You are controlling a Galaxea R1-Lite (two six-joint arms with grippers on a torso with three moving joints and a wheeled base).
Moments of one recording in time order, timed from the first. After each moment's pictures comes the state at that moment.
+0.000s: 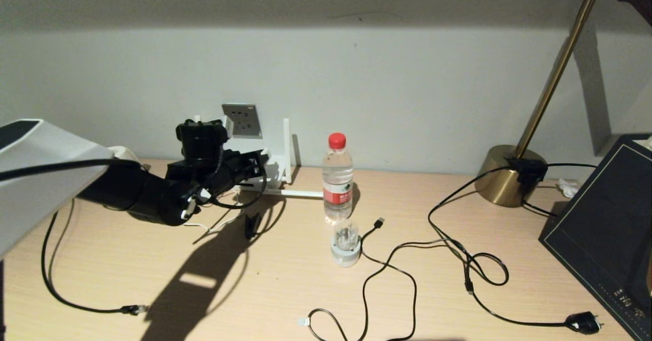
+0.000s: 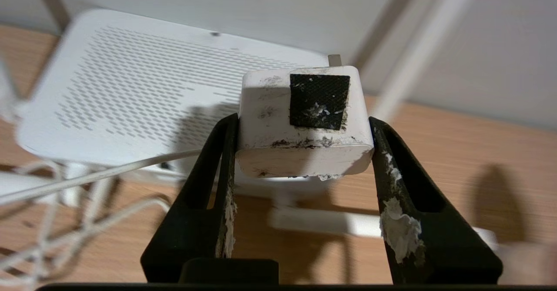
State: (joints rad) left arm -0.26 2.08 -1.21 -0.66 0.10 -0.25; right arm 0.00 0.00 0.00 -0.03 0.01 0.00
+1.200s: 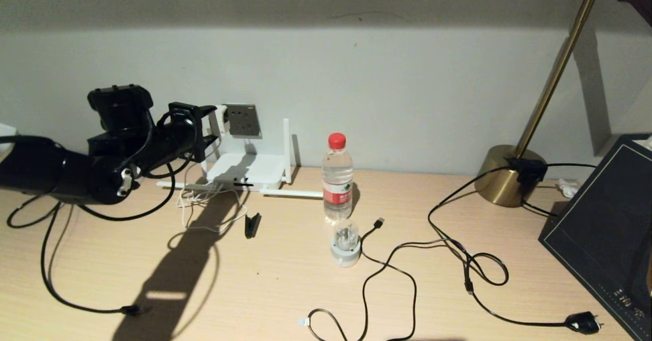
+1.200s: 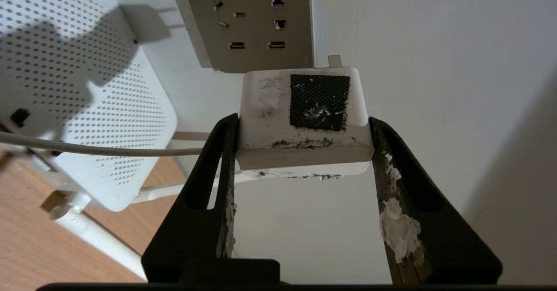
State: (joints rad) left arm -0.06 1.97 -1.24 -0.71 -0.14 -1.37; right arm 0.00 0.00 0.00 -0.03 0.01 0.00
